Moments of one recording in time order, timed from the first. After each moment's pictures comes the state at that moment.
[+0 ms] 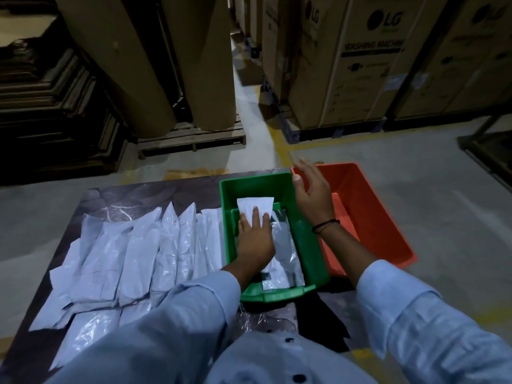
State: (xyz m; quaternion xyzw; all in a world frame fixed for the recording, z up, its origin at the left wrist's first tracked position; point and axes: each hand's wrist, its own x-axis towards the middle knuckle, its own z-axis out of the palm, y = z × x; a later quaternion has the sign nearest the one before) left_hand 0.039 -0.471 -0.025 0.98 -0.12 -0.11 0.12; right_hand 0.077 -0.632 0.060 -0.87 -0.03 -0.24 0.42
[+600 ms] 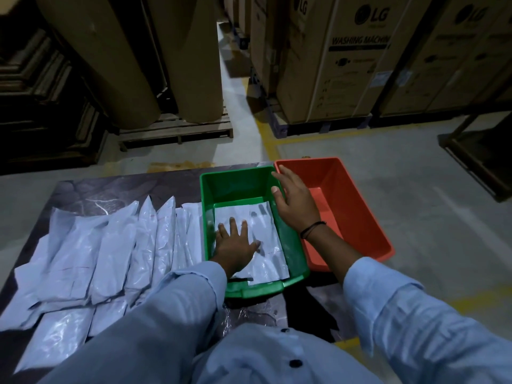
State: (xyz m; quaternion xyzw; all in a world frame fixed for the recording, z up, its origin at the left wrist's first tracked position) left_hand 0.043 -0.462 -0.076 0.97 -0.10 -0.22 0.06; right_hand 0.064 -0.649 0.035 -0.93 -0.08 -0.16 0.31
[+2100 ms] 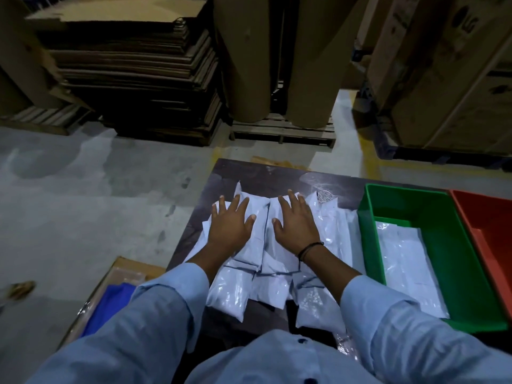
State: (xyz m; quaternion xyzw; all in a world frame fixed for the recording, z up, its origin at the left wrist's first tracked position) left_hand 0.007 -0.059 -0.006 0.99 0.06 -0.01 0.14; right_hand 0.045 -0.250 -0.003 -0.97 -0.19 0.00 0.17
